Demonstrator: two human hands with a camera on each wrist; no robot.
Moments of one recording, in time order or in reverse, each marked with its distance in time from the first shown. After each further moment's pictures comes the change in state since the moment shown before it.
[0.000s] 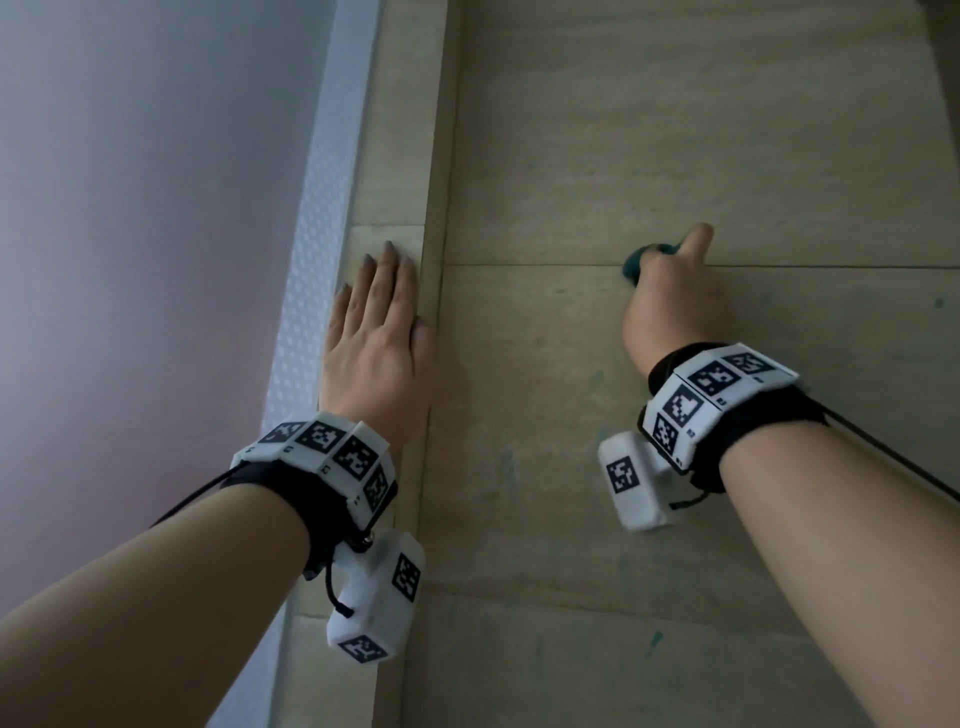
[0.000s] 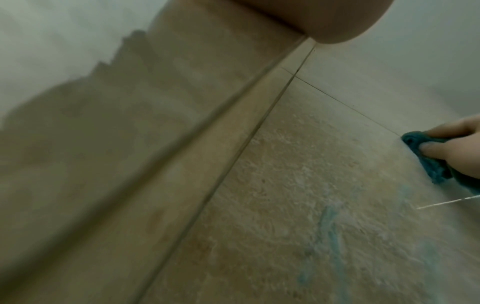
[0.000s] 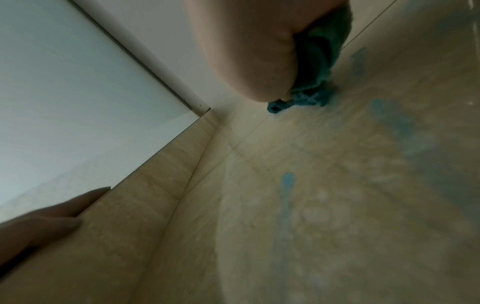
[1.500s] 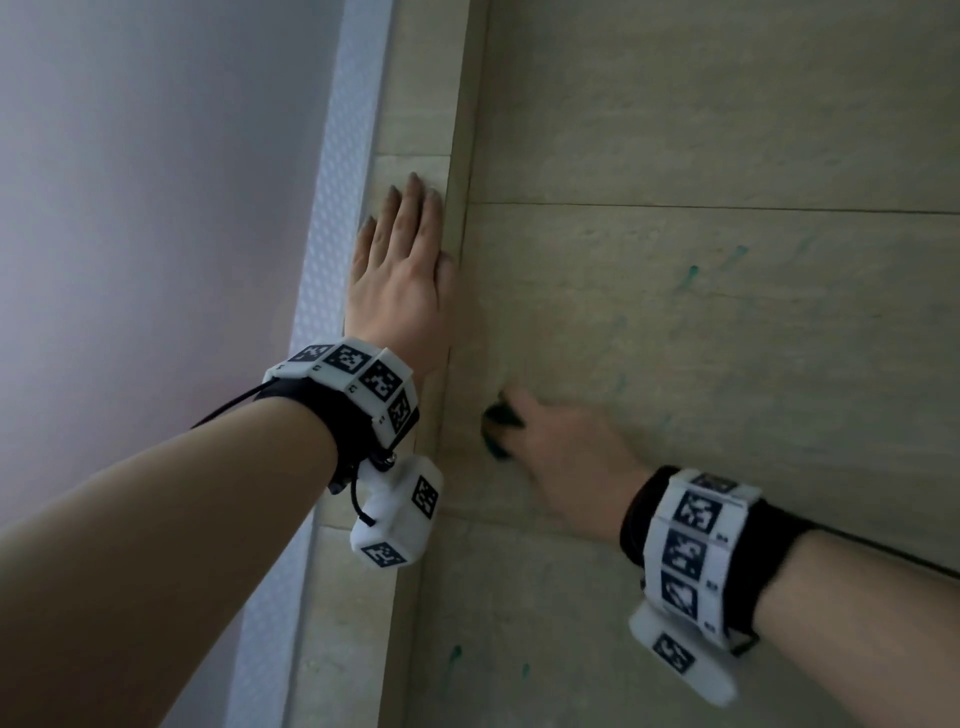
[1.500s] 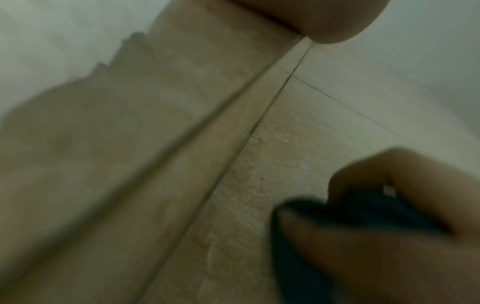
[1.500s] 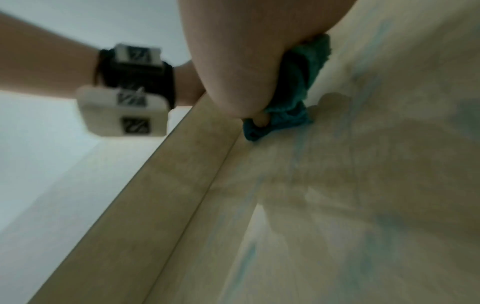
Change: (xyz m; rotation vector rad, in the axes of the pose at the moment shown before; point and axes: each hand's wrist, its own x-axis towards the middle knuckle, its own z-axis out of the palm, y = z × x) left_hand 0.000 0.000 0.001 0.006 0.014 -0.005; right_hand -0.151 -0.011 0.024 -0.243 -0.544 -0.959
